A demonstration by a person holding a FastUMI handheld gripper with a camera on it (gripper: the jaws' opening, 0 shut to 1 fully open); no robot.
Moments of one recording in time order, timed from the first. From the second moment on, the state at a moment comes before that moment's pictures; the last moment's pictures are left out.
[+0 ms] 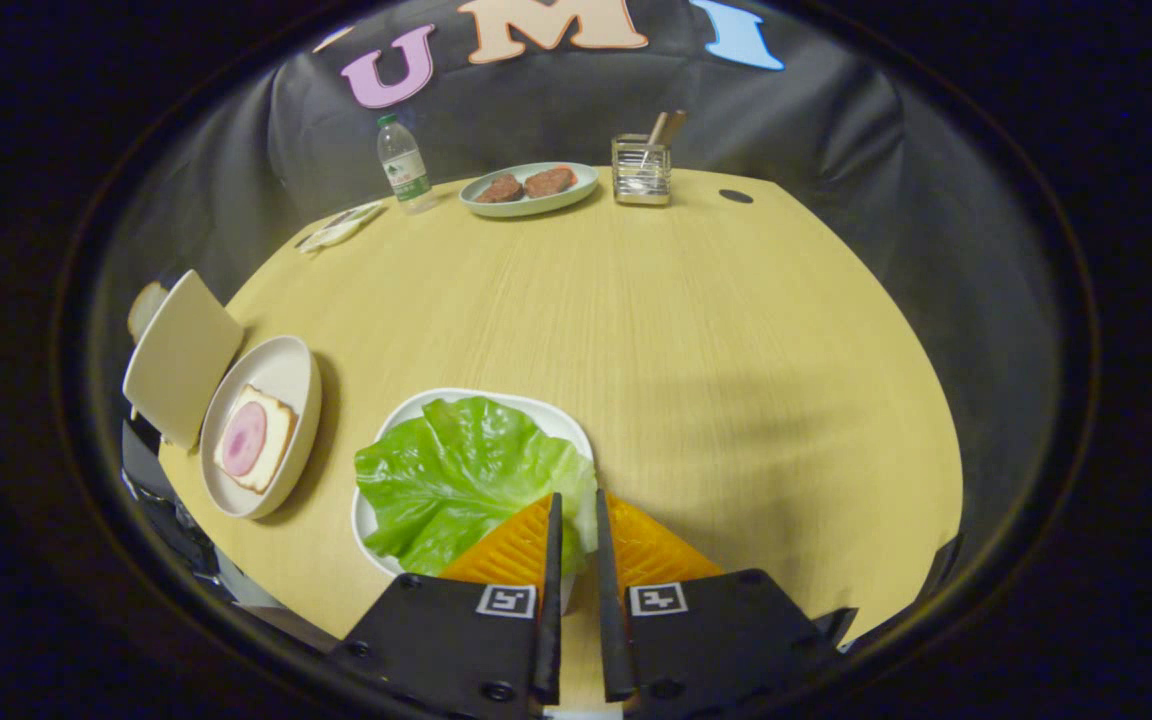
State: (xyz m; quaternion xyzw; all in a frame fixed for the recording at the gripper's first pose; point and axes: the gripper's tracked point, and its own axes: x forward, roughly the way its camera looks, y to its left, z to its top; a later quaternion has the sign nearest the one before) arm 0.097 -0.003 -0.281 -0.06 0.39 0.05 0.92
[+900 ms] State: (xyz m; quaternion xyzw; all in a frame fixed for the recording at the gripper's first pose) arm 0.074 0.064 -0.177 0.01 0.33 0.07 0.94
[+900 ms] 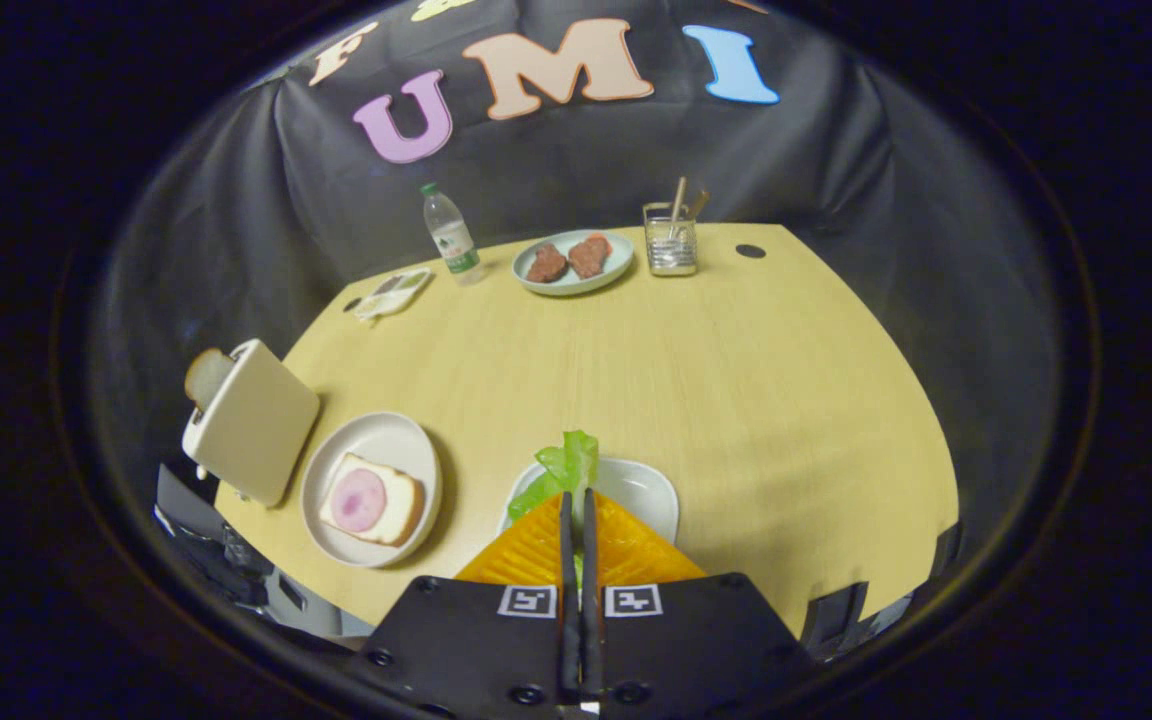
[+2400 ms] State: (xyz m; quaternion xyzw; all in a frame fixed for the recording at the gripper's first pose) arm 0.059 0.272 -0.257 0.01 0.40 0.13 0.91
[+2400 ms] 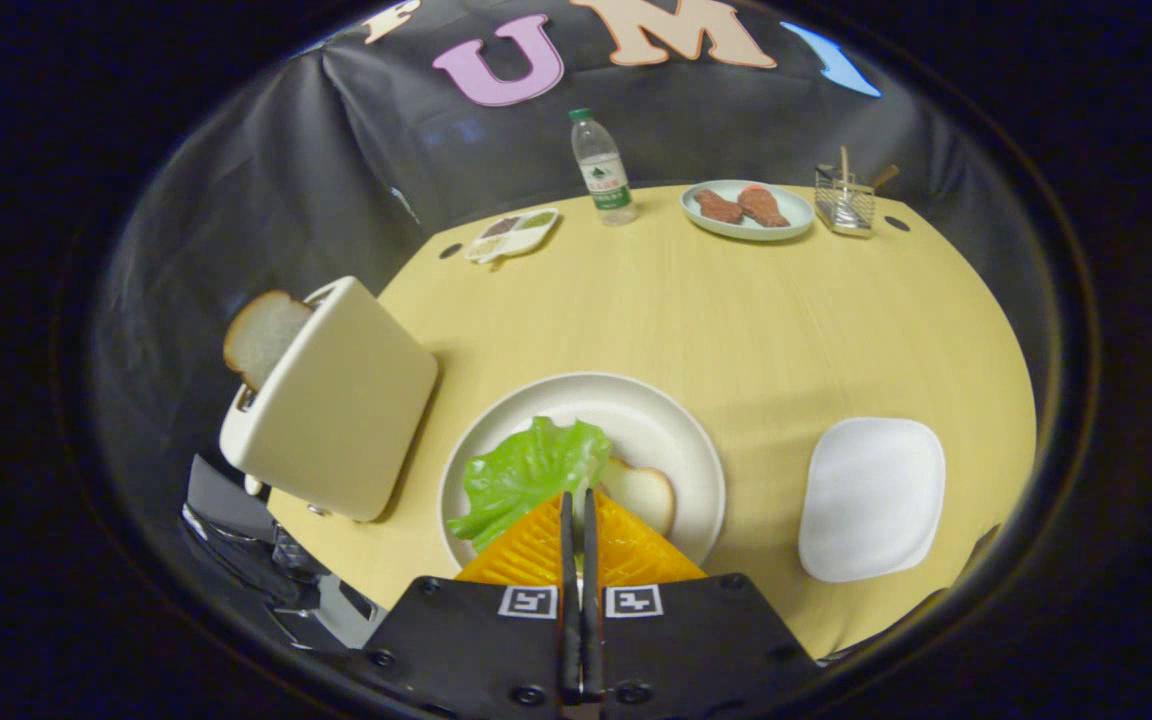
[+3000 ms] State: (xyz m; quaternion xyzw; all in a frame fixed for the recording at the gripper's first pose) arm 0.064 0.232 -0.279 -0.07 0.40 0.06 0.91
